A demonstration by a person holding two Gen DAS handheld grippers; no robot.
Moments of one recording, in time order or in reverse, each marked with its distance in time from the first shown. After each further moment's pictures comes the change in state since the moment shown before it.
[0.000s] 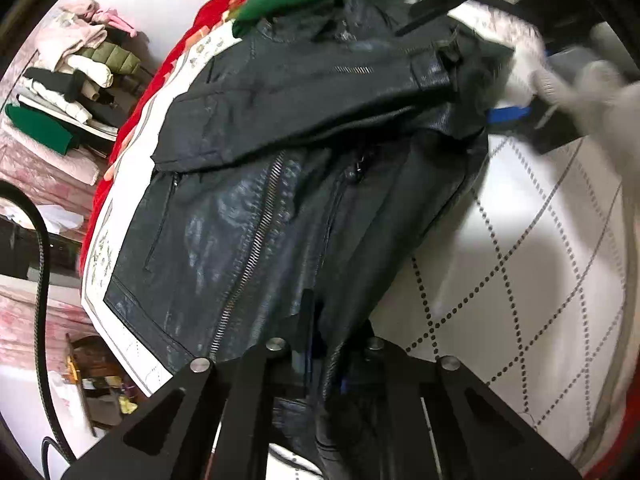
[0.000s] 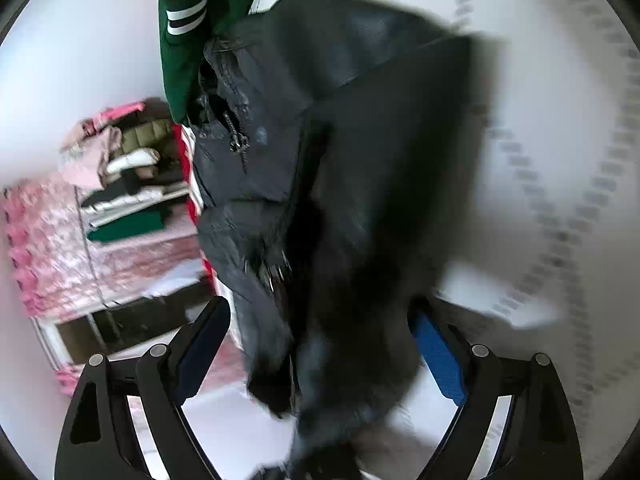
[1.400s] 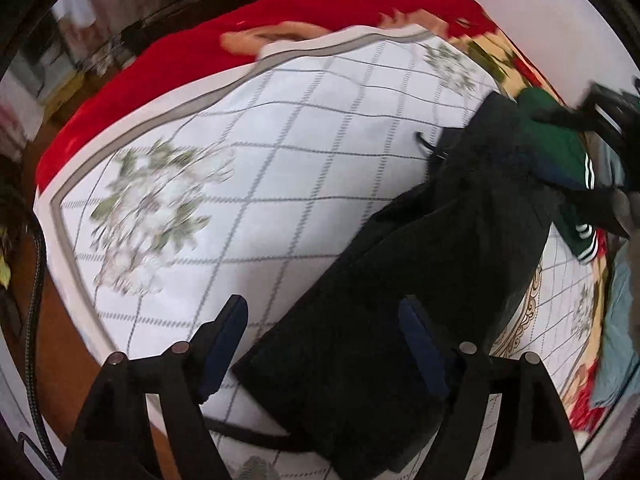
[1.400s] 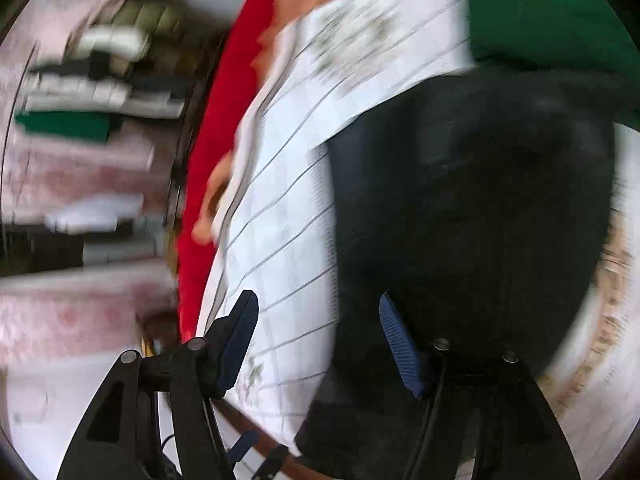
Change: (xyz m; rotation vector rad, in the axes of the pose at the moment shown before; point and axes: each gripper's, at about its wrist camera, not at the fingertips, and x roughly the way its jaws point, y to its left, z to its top) left arm 0.100 0.366 0.016 -0.676 0.107 -0.398; right arm 0.227 0.348 -0.031 -0.372 0.003 -0.437
